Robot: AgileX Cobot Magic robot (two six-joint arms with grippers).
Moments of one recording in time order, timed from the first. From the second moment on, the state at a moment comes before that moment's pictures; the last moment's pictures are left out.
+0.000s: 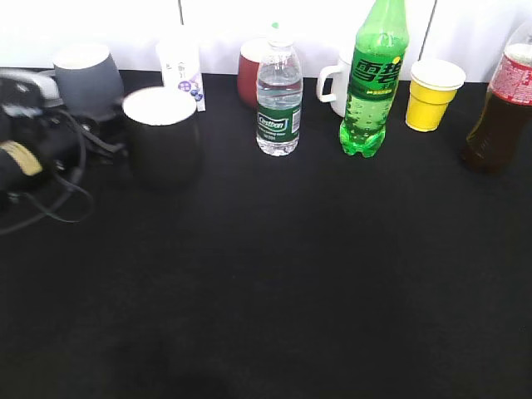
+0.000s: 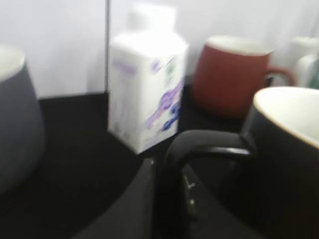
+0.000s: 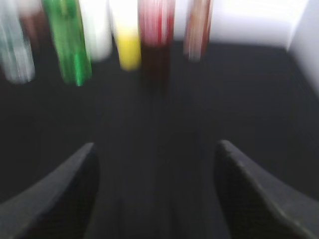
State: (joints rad) left arm -0.10 2.00 -0.74 0.52 -1.11 -0.33; right arm 0.05 -0.01 -0.53 0.00 0.88 -0.01
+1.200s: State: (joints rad) left arm -0.10 1.31 -0.51 0.72 -0.96 -0.49; right arm 0.05 1.34 -0.07 -0.04 -1.14 -0.08
